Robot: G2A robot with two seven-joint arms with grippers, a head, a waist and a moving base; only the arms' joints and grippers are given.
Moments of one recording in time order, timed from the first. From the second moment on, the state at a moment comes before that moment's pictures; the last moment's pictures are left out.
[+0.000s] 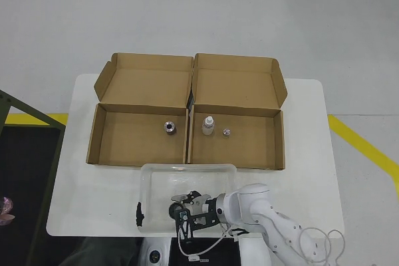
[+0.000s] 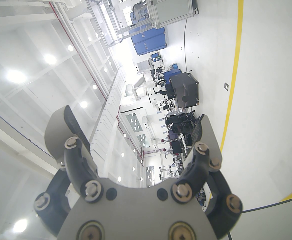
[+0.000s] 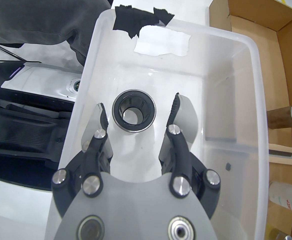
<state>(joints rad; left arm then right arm) -0.36 -0.19 -0.39 -1.44 1.98 -0.36 0.13 -1.28 -1.26 0.86 -1.89 -1.57 -0.97 0.46</state>
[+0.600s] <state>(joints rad) -0.36 -0.19 -0.39 -1.44 1.98 -0.36 0.13 -1.16 -1.28 0.75 -1.72 -1.57 -0.90 0.41</state>
